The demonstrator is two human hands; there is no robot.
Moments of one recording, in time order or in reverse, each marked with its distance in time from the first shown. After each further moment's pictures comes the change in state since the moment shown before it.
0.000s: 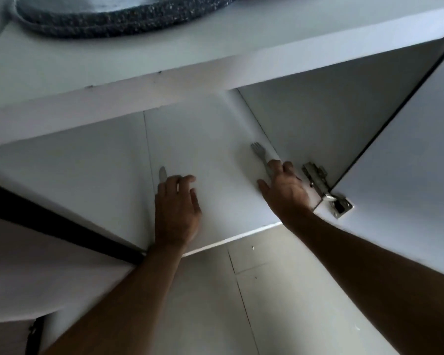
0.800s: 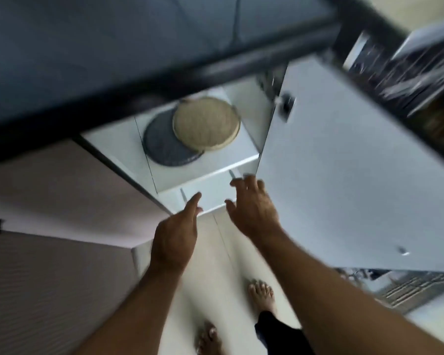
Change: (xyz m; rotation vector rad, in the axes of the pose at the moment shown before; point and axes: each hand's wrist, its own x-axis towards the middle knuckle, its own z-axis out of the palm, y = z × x) left_hand 0.025 0.163 -0.479 -0.195 -0.287 0.119; right_hand -0.207 -0.166 -0.416 0.013 -0.120 -0.080
